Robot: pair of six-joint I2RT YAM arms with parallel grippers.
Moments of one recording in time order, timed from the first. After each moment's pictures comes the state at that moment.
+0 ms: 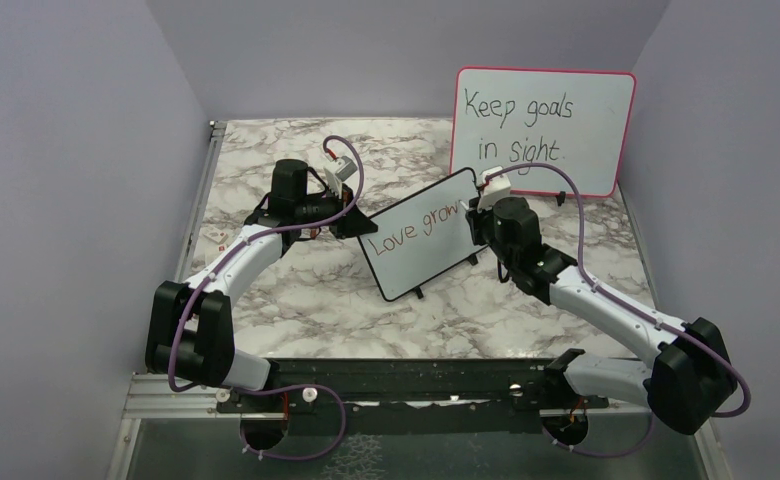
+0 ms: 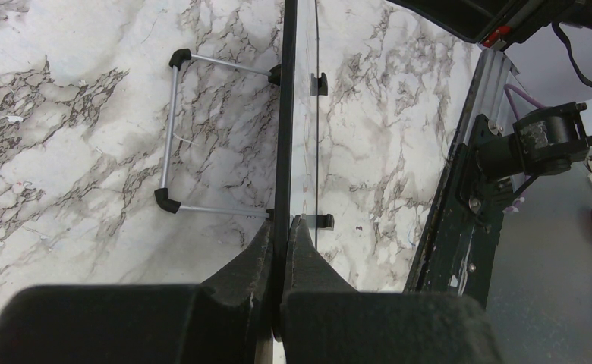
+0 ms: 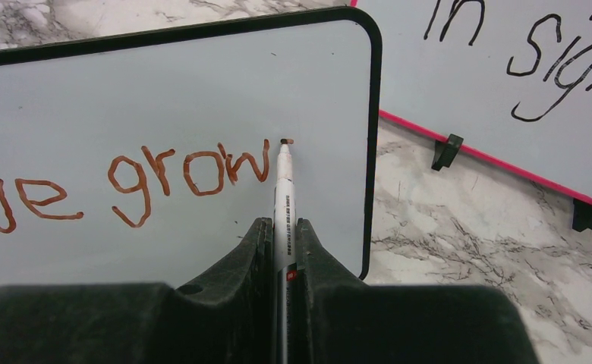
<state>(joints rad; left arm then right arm) -0.26 1.42 0.93 -0.07 0.90 -0.08 0.61 1.16 0.73 0.09 0.28 0.02</state>
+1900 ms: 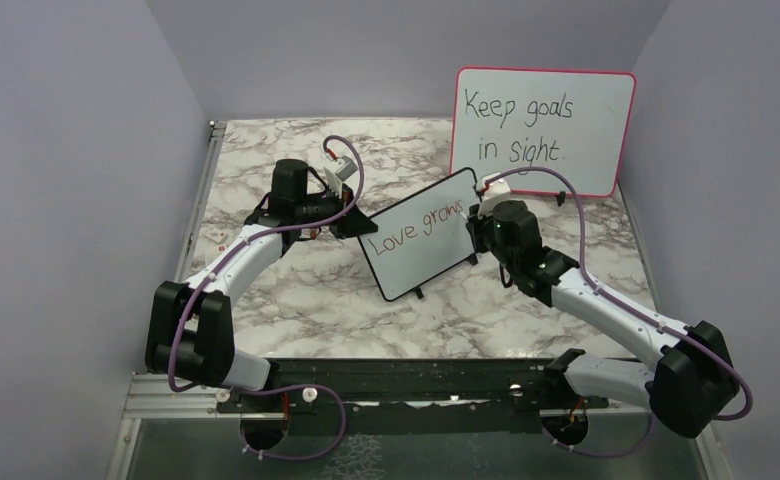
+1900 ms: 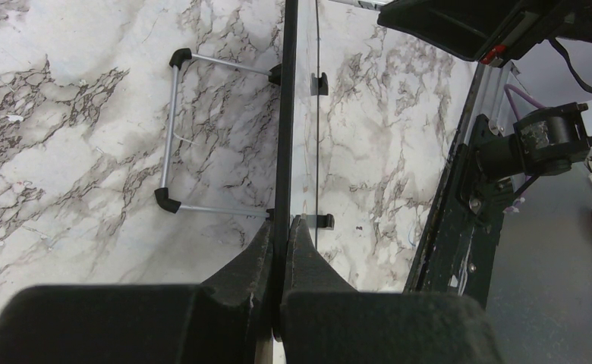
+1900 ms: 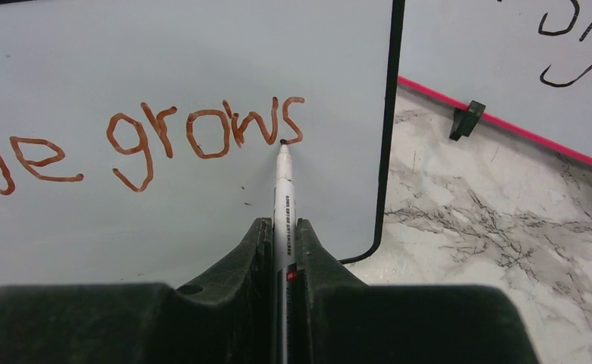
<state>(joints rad) -0.26 1.42 0.93 -0.07 0.89 -0.08 0.61 1.15 0.72 0.01 0.25 0.05</state>
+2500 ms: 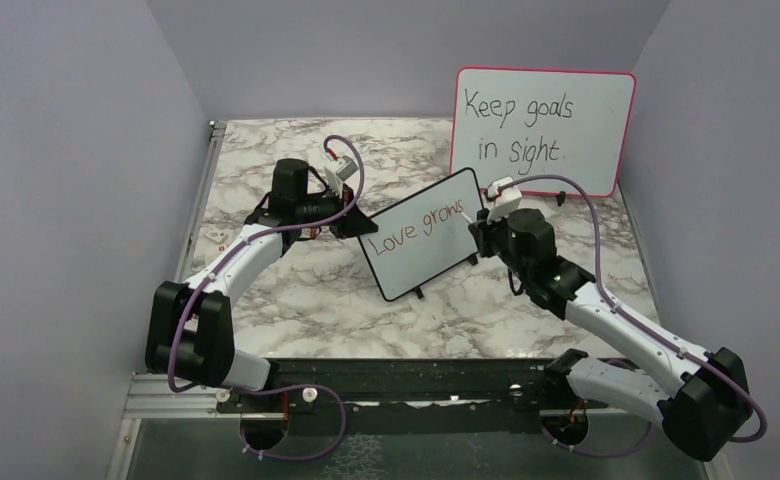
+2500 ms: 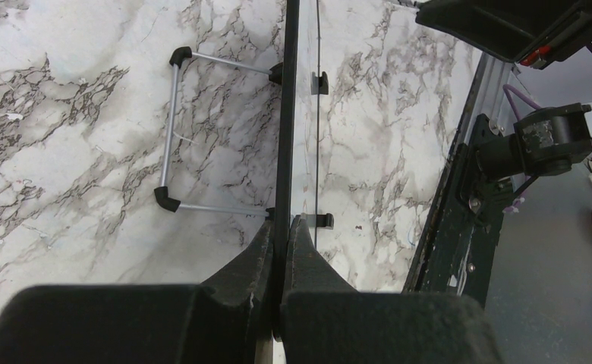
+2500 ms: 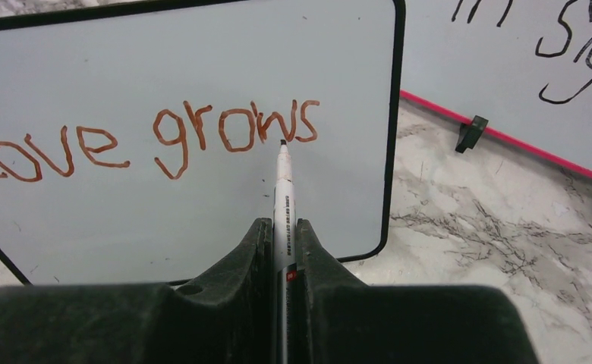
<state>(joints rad) -0.26 1.42 0.93 -0.08 0.89 -0.08 0.61 1.02 0.68 0.00 0.22 0.04</state>
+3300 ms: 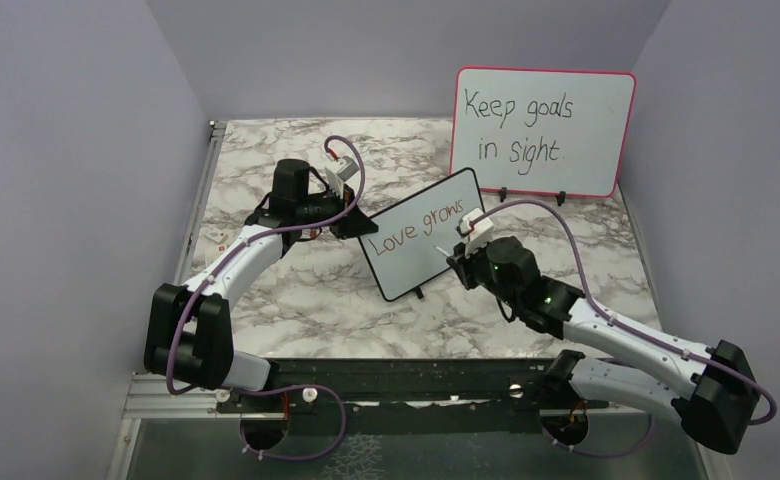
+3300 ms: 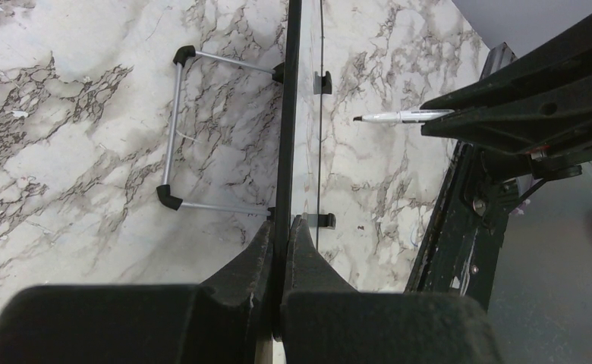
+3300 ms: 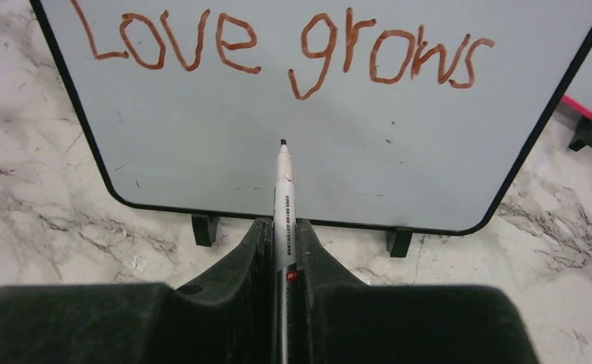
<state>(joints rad) -0.27 1.41 0.93 -0.09 0.86 -0.08 0.82 0.97 0.59 -0.02 0.22 0.04</state>
